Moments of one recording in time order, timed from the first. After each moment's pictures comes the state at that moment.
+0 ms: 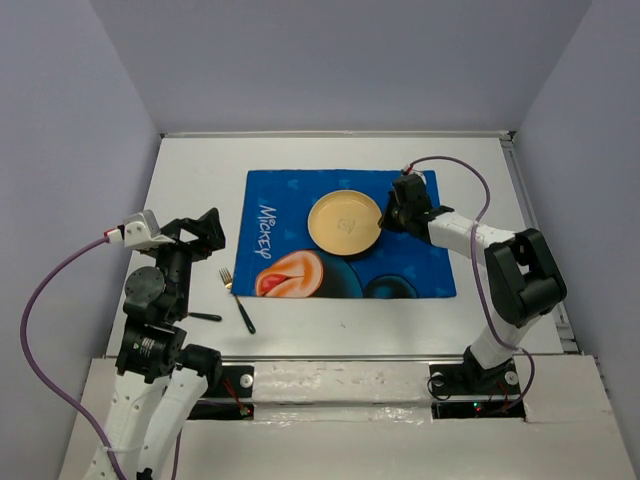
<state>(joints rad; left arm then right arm) -0.27 0.38 0.67 -0.18 -0.31 -0.39 0.42 1.71 1.05 -0.07 0.10 0.60</state>
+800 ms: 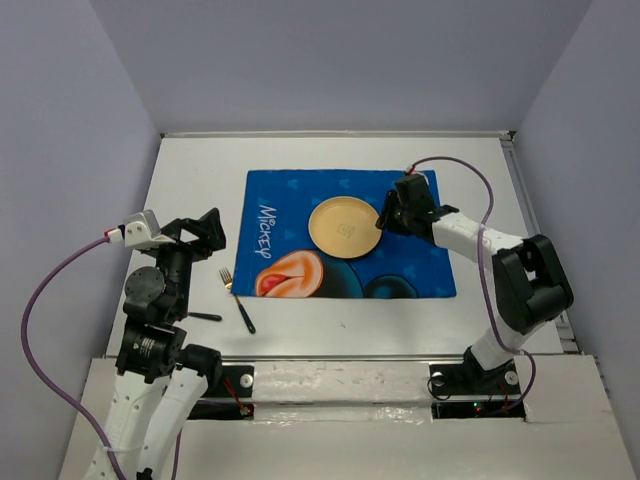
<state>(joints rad) -0.27 0.38 0.67 -0.18 -0.30 -0.39 0.42 1.70 1.05 -0.15 0.09 0.61</state>
